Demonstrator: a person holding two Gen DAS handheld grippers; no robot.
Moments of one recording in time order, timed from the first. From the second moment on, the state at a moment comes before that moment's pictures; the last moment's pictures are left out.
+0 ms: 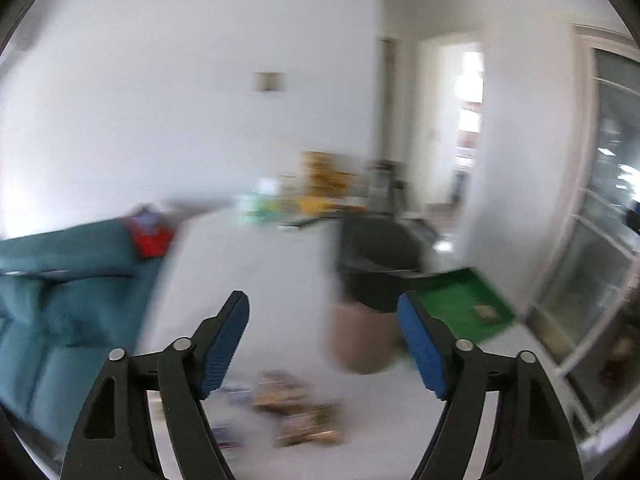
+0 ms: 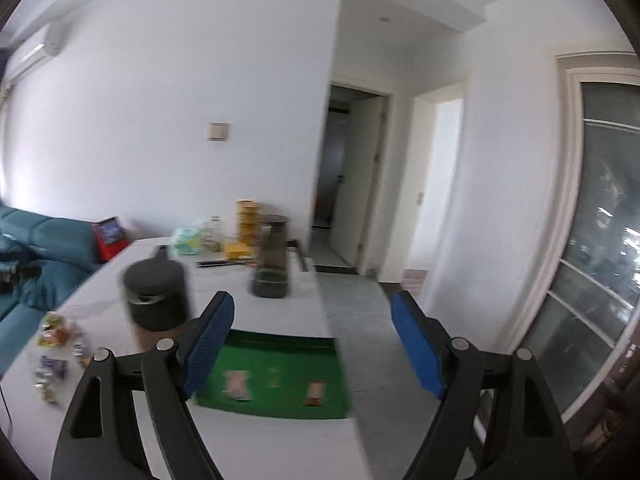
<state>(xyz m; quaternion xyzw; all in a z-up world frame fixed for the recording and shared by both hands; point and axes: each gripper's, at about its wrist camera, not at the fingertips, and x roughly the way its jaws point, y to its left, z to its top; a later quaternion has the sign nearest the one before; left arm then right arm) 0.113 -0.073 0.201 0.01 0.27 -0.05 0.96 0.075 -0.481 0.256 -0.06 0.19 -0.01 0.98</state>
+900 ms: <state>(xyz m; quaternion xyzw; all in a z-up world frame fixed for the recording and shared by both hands) 0.060 0.033 -0.044 -0.09 0.51 0.03 0.85 0.129 -0.224 0.021 0.00 0.45 0.15 0.88</state>
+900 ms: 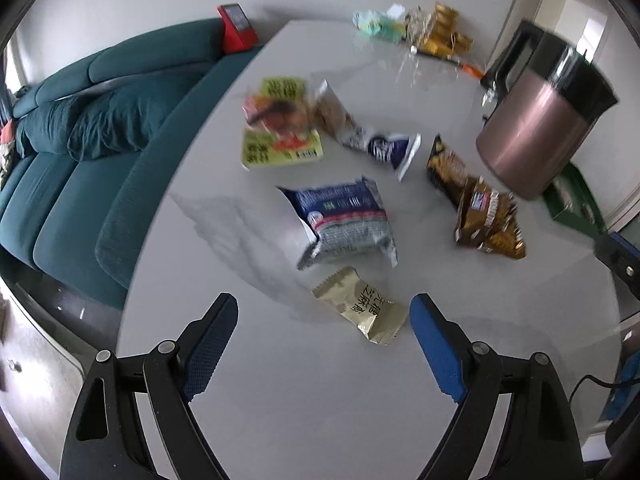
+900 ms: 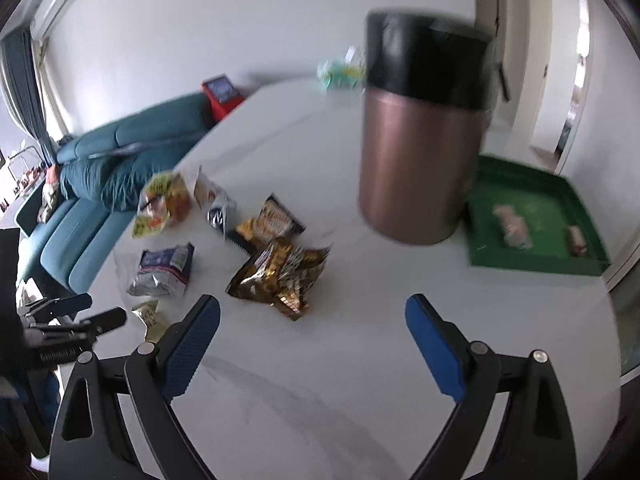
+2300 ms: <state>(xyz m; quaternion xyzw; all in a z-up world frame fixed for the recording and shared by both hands) 0.070 0.017 -0.073 -0.07 0.53 0.00 0.85 0.198 -0.172 -0.056 -0.01 0.52 0.19 0.84</state>
